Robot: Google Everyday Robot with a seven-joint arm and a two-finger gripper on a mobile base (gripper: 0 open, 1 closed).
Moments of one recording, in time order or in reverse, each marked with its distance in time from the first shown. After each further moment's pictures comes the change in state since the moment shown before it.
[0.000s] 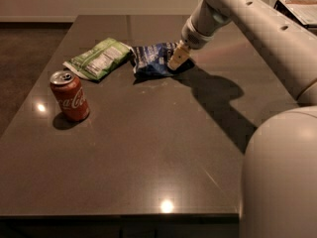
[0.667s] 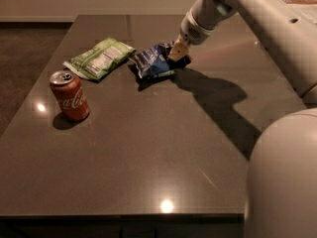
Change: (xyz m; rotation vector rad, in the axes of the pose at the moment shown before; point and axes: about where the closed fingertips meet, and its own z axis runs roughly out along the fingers) arm -0.012 0.020 -0.028 -0.065 -0.034 -0.036
